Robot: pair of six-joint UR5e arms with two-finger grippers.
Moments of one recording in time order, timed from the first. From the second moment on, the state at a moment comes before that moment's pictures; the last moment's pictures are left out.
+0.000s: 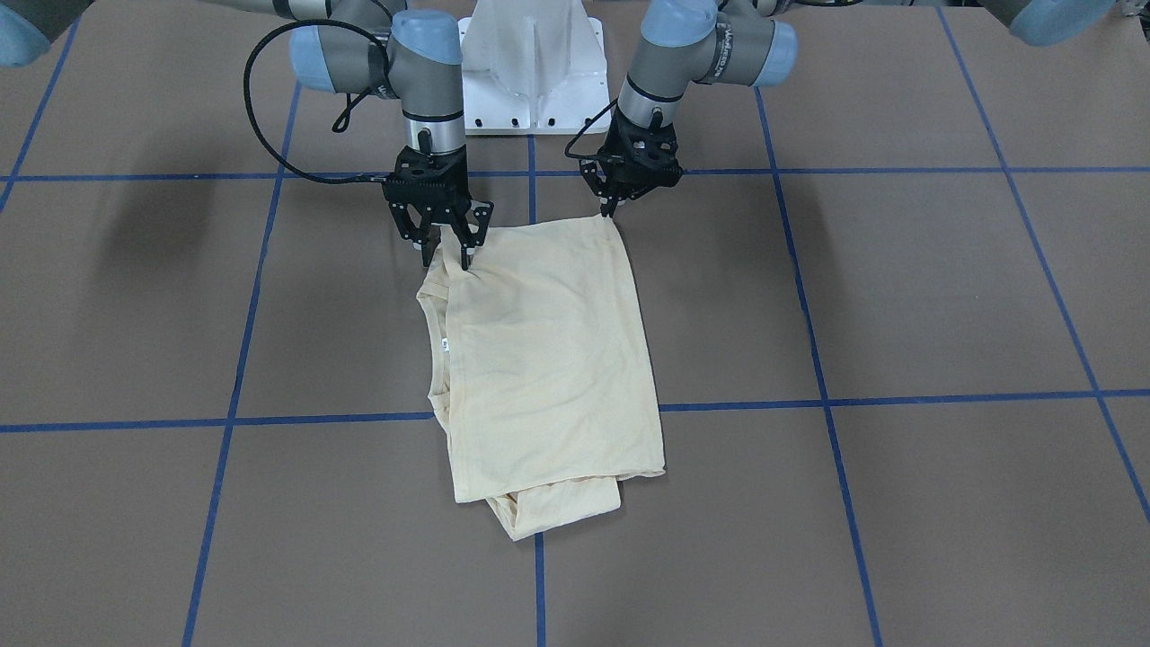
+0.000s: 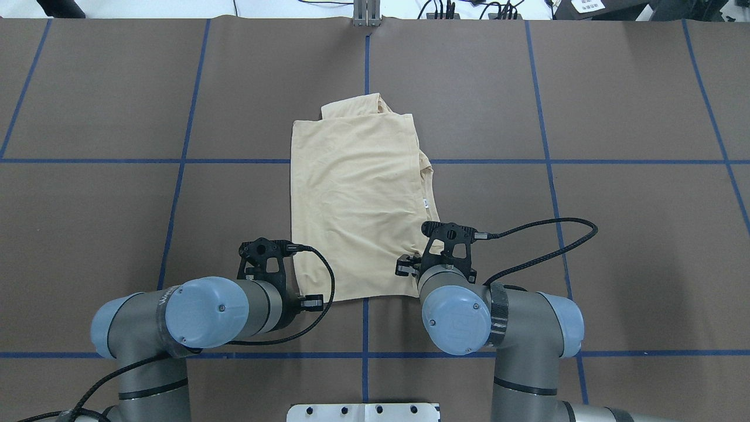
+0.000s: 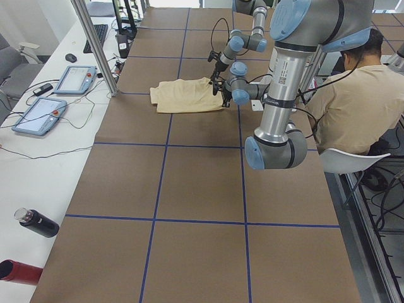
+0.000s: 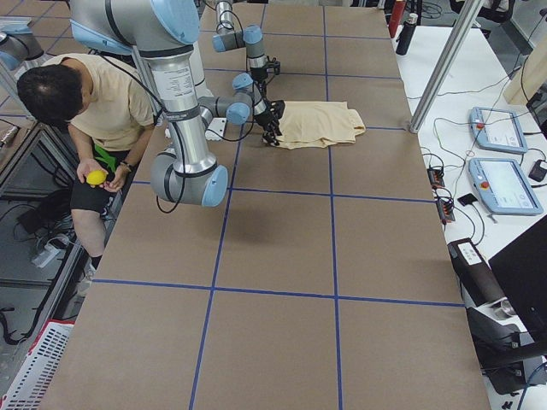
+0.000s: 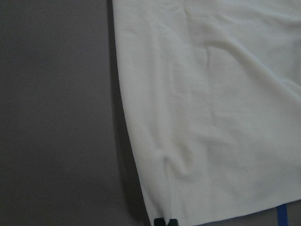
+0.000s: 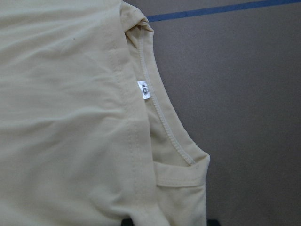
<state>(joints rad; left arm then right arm) -0.26 -1.96 -1.85 -1.92 -1.60 -1.43 0.23 -1.12 1.78 -1.44 1.25 1.57</state>
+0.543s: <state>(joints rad) -0.26 -1.96 -1.85 -1.92 -1.60 -1.43 0.23 -1.12 1.78 -1.45 1.25 1.56</state>
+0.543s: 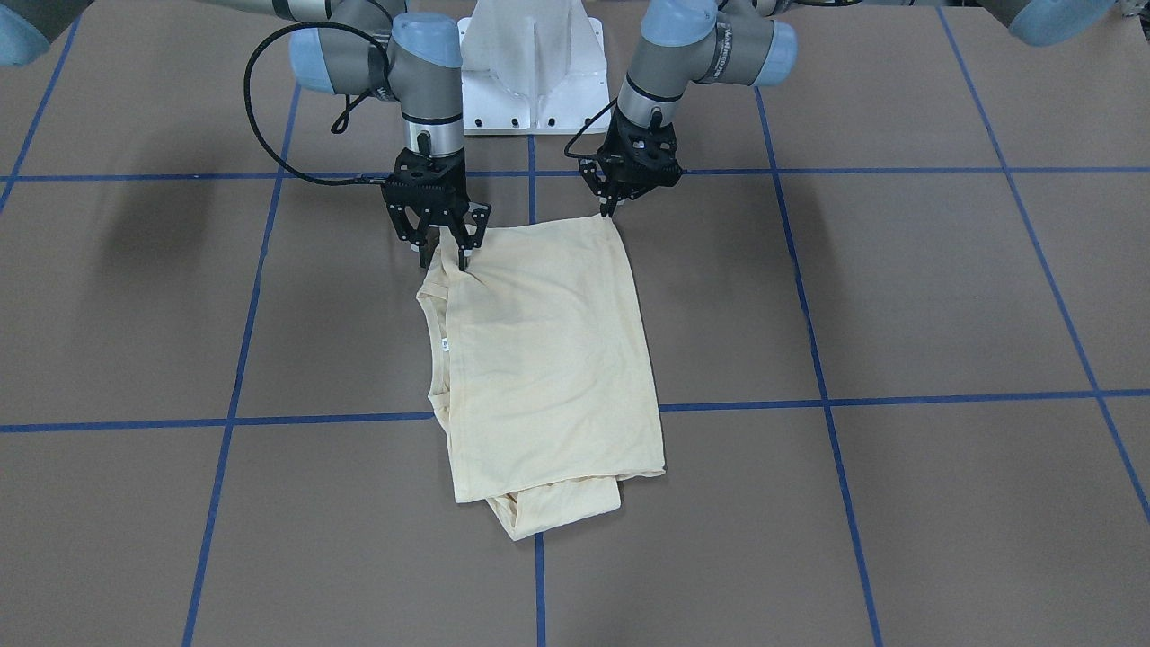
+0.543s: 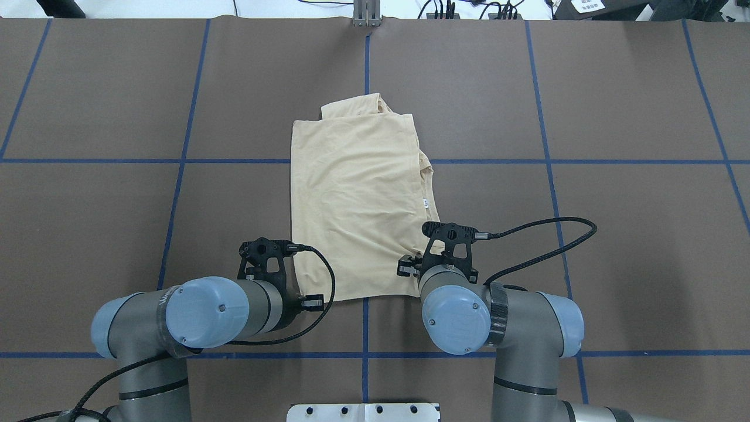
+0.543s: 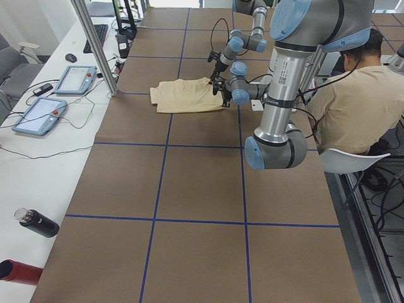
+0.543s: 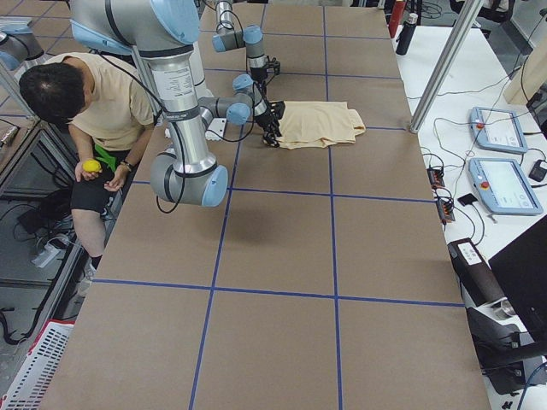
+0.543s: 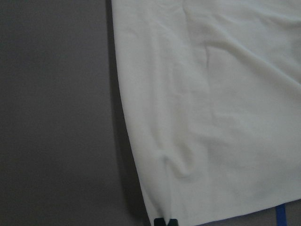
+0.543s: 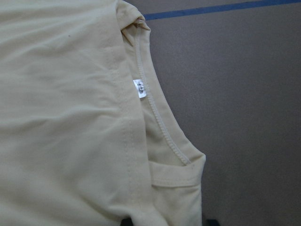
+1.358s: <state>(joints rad) -0.26 -1.96 -1.85 -1.92 -1.60 -1.43 0.23 -1.12 1.77 -1.45 1.25 1.56</state>
